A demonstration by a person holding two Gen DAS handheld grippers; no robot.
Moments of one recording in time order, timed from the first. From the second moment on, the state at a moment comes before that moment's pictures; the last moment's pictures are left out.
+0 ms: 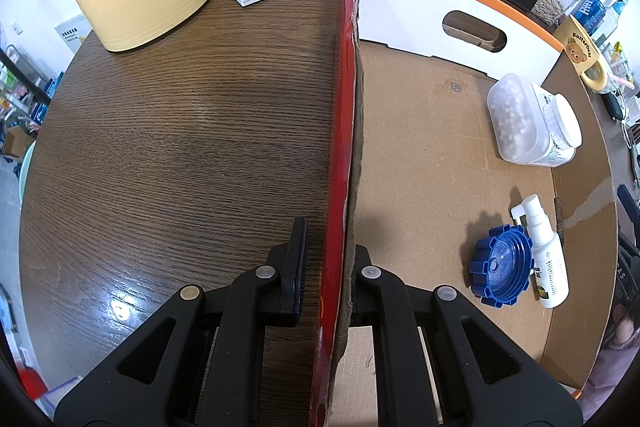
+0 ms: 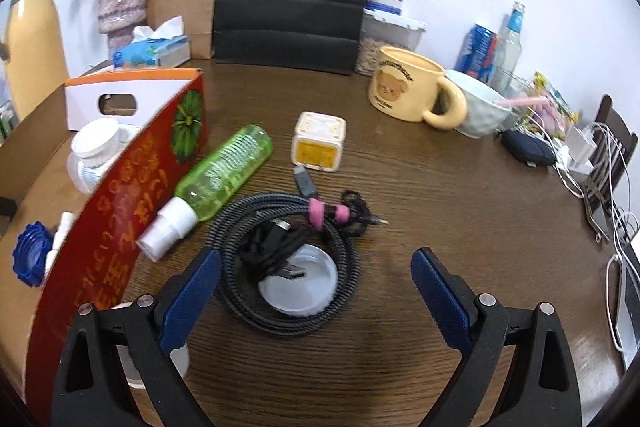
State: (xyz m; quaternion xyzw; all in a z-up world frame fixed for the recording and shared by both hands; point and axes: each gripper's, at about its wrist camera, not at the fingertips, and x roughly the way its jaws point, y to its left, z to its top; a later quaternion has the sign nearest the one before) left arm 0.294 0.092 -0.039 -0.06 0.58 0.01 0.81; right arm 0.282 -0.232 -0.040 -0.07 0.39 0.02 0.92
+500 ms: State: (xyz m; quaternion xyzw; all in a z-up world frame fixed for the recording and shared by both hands) left arm 0.294 0.092 -0.039 -0.06 0.58 0.01 0.81; right arm 0.283 -0.226 -0.038 -0.06 0.37 0.04 0.93
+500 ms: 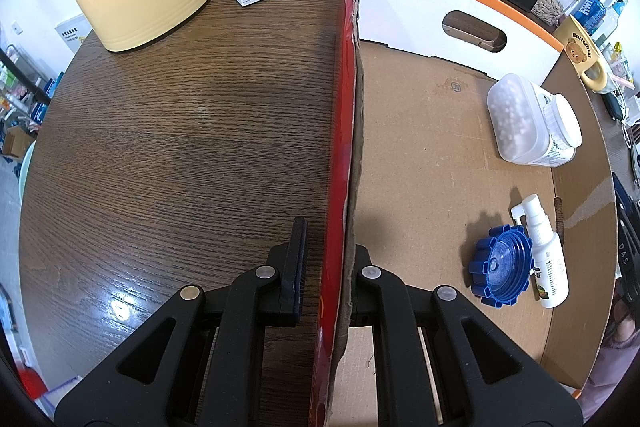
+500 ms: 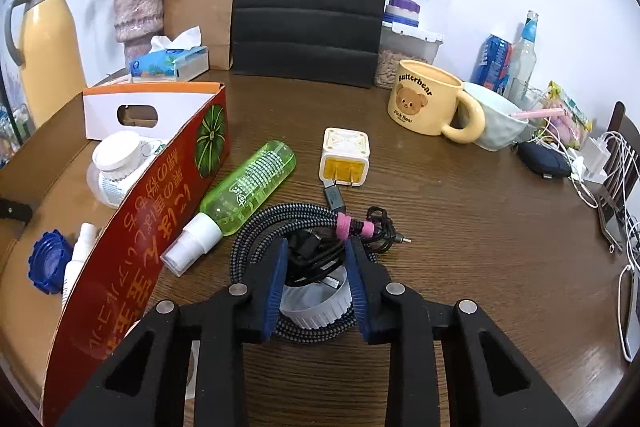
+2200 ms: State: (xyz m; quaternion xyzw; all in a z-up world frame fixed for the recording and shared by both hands) left arm 0.294 0.092 -0.039 -0.06 0.58 0.01 0.81; right arm 0.272 -0.237 -0.027 0.00 0.36 0.01 0.93
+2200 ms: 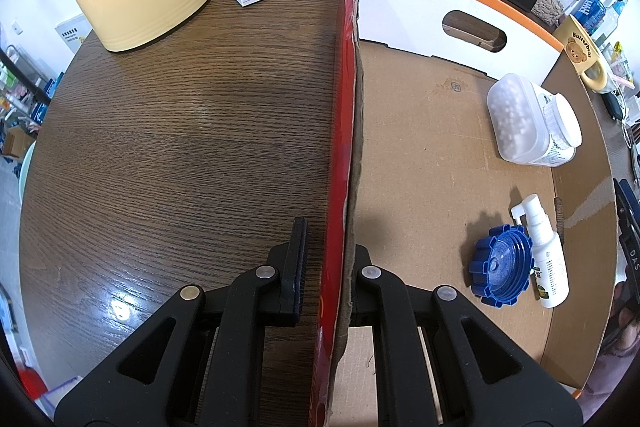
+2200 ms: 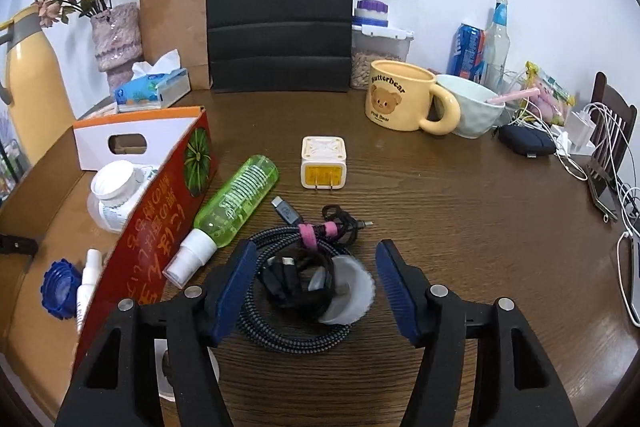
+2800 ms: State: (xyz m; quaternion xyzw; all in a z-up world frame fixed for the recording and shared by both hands) left arm 0.294 0.092 -0.039 -0.06 0.58 0.01 0.81; right arm 0.281 -0.242 -0.044 0.01 0.40 0.01 0.92
